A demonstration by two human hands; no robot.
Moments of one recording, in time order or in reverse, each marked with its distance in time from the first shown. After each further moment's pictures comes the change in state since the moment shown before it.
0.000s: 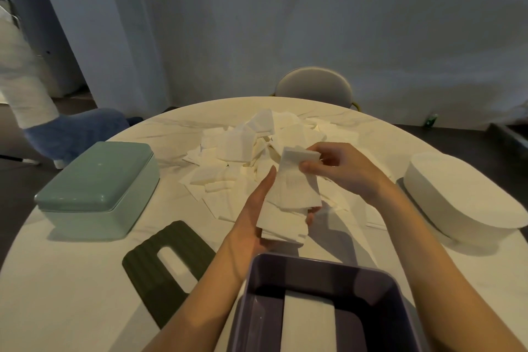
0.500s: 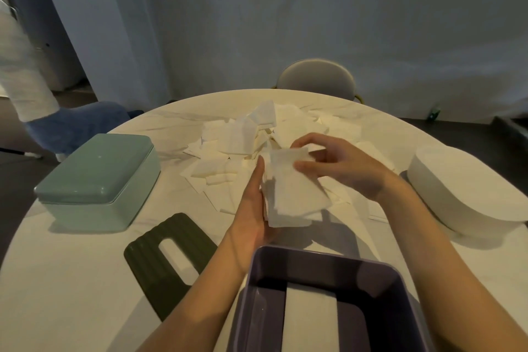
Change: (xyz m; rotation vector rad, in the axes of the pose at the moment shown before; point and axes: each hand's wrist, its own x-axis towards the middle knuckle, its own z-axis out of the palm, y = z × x) left_hand -0.004 0.007 0.021 -0.026 0.014 0.237; right_hand -0.002 -0.003 0.004 0.172 -0.200 -0.044
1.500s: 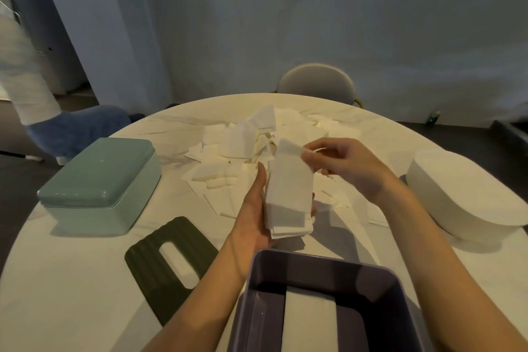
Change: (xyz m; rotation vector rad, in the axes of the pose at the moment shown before) left_hand 0.004 -0.004 -0.008 0.037 -0.032 -0.058; right_hand 0.003 0.010 -0.008 0.037 0.197 0.022
